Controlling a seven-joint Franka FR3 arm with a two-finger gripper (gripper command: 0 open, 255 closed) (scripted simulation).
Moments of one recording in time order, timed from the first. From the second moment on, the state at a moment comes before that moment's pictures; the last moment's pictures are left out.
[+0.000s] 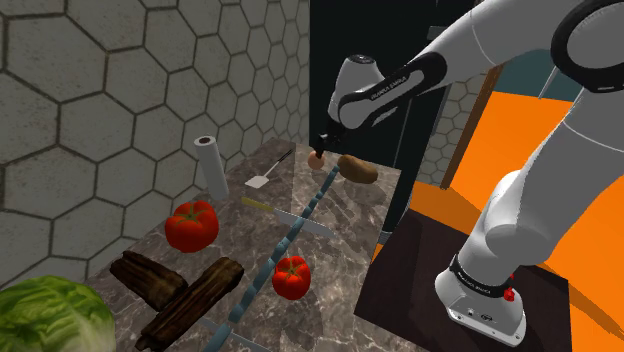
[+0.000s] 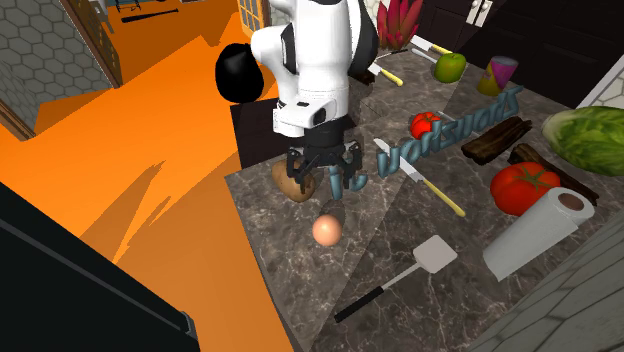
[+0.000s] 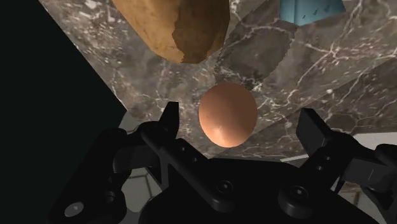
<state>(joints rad) -0.01 -0.13 -0.12 -2.43 -0.06 2.59 0.08</state>
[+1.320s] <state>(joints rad) -0.01 0.09 -0.13 -2.36 0.00 2.77 0.03</state>
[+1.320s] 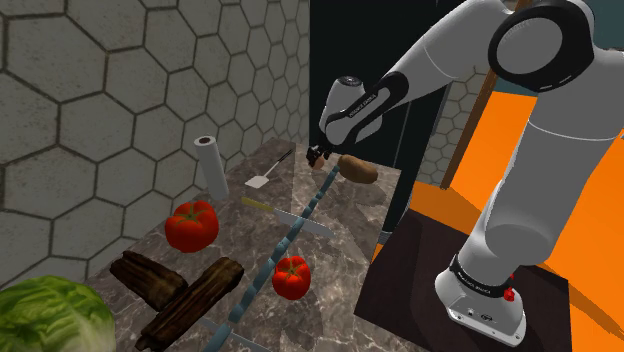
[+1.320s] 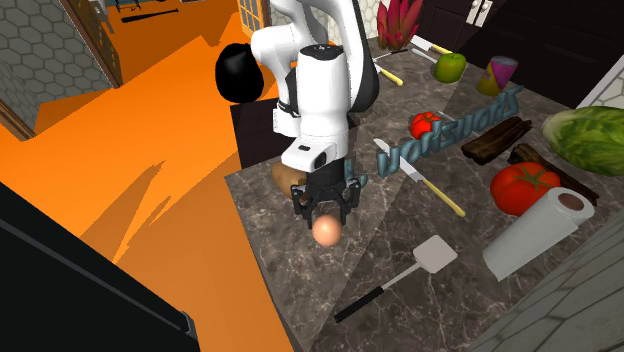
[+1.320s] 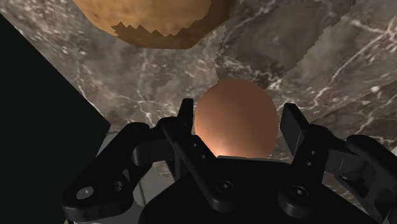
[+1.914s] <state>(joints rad) -0.01 0.08 -0.13 -2.36 0.00 2.77 0.04</state>
